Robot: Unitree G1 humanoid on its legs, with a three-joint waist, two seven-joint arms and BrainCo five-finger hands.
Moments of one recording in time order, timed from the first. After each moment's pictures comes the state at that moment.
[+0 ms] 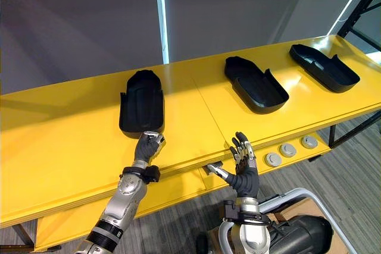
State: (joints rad) left arm -0.28 0.04 -0.26 0.27 -0.21 -0.14 0.20; right arm 0.32 0.00 0.07 -0.36 0.16 -0.21 -0.06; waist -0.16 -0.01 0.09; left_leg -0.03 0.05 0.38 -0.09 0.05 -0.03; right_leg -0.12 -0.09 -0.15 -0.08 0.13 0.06
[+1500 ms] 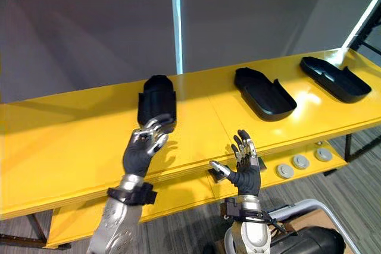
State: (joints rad) left arm 0.11 0.05 -0.38 -0.41 -0.34 -0.23 0.07; right arm 0.26 0.00 0.04 -0.36 0.19 -0.21 -0.07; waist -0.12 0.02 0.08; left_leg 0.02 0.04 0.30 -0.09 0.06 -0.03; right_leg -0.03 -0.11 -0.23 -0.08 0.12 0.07
